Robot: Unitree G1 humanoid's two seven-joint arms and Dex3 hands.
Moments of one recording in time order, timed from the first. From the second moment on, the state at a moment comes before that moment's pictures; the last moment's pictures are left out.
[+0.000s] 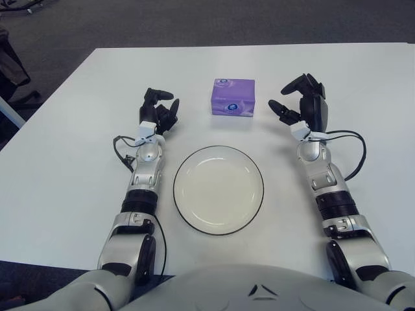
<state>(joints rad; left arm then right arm) -0.37 0.04 0.11 0.48 0.05 -0.27 0.21 -0.45 -0.27 0.12 0.33 -0.62 -0.23 -0.48</state>
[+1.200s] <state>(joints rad) -0.39 0.04 0.11 0.49 0.05 -0.28 0.21 -0.80 -0.37 0.32 0.60 -0.74 -0.30 -0.37</state>
